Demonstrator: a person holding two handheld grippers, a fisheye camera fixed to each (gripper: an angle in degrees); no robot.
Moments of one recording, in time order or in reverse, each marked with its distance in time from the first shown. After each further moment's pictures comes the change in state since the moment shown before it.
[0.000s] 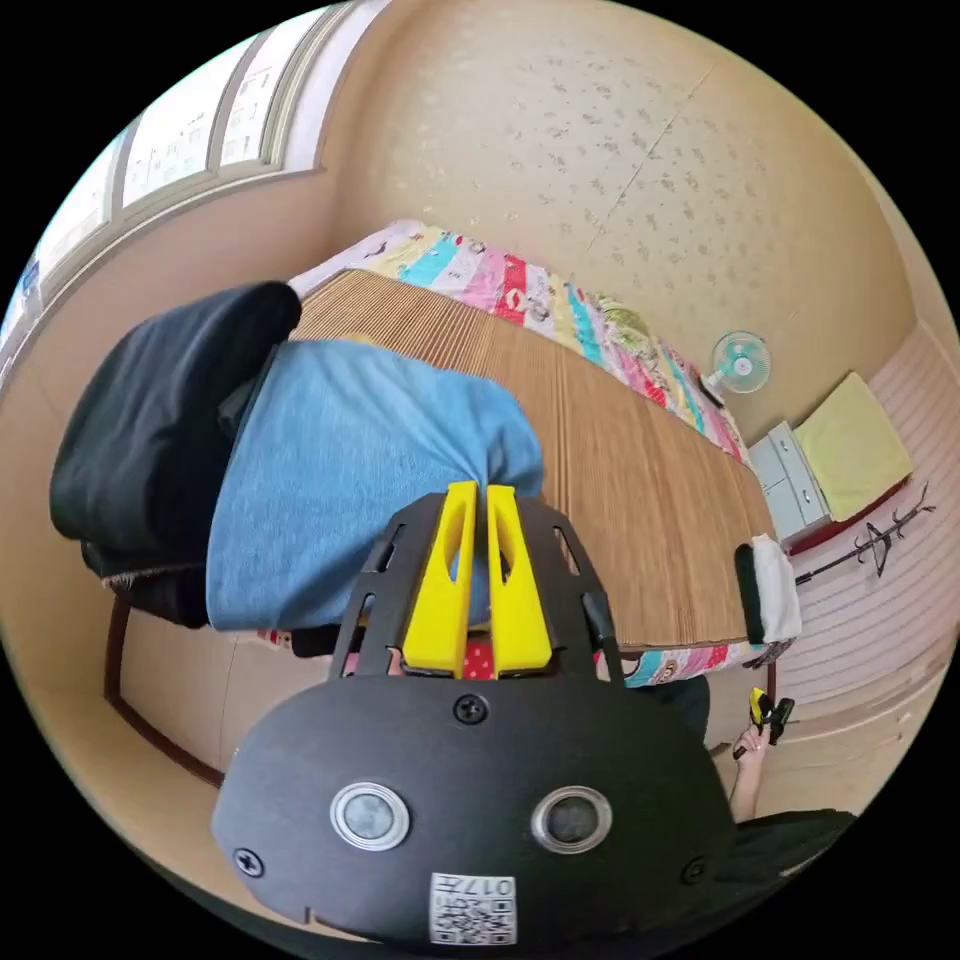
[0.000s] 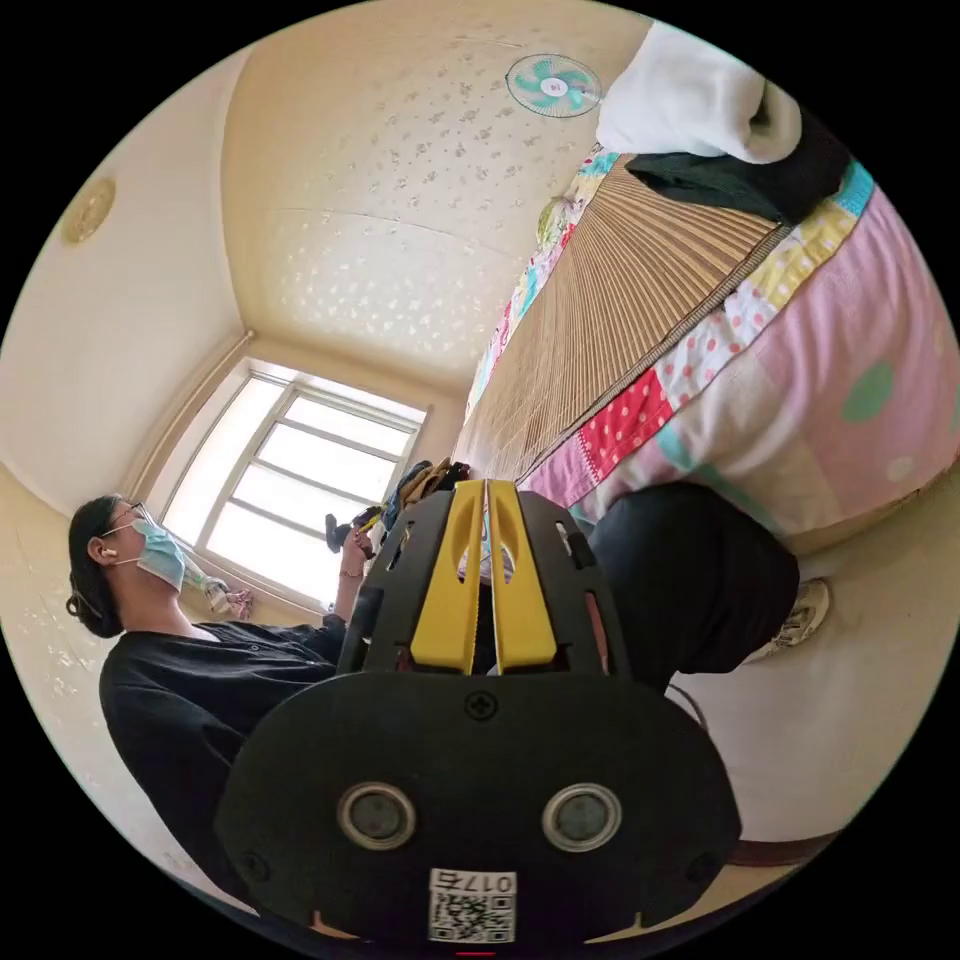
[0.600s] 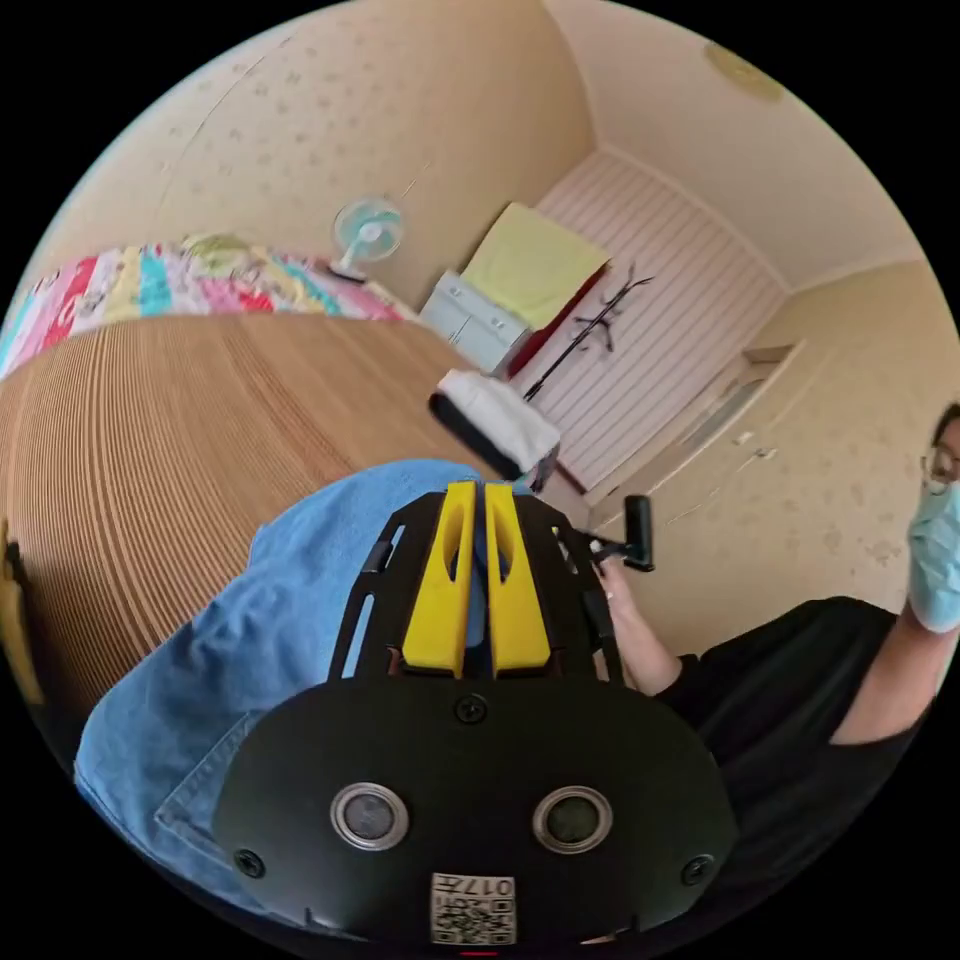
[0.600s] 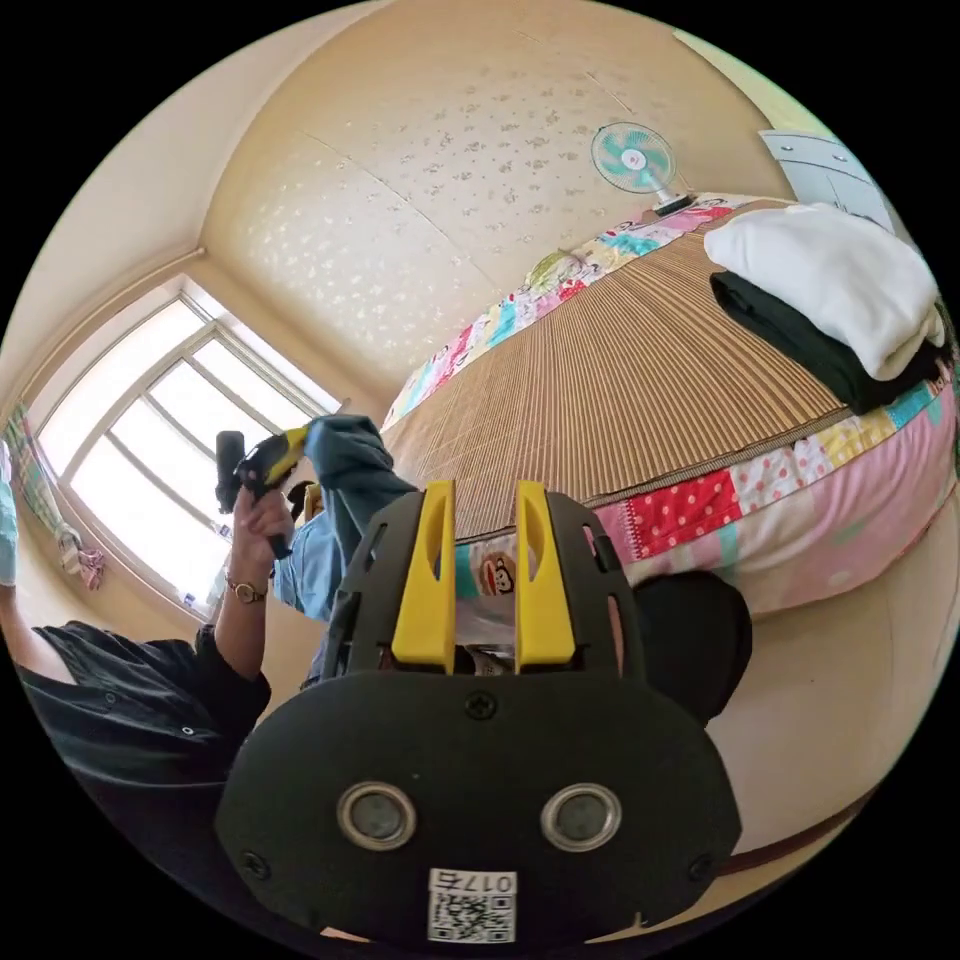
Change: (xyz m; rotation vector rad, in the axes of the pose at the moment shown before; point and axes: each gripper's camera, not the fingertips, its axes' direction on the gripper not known) left arm 0.271 0.166 0.214 -0.480 0.595 0.455; right arm -0.179 0.002 0.150 0.080 0.385 -0.250
